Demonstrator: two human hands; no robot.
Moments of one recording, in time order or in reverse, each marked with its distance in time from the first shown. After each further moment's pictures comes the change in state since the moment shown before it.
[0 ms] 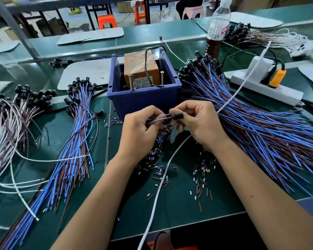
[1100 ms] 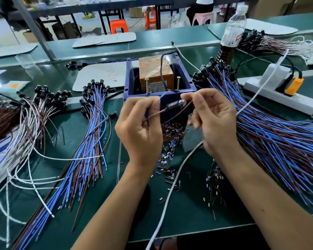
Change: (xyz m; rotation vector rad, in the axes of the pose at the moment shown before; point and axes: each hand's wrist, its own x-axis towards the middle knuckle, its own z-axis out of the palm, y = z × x) left_hand -0.001 0.018 -0.004 0.056 0.679 0.191; right_hand 0.000 -0.022 0.026 0.280 0.231 -0.200
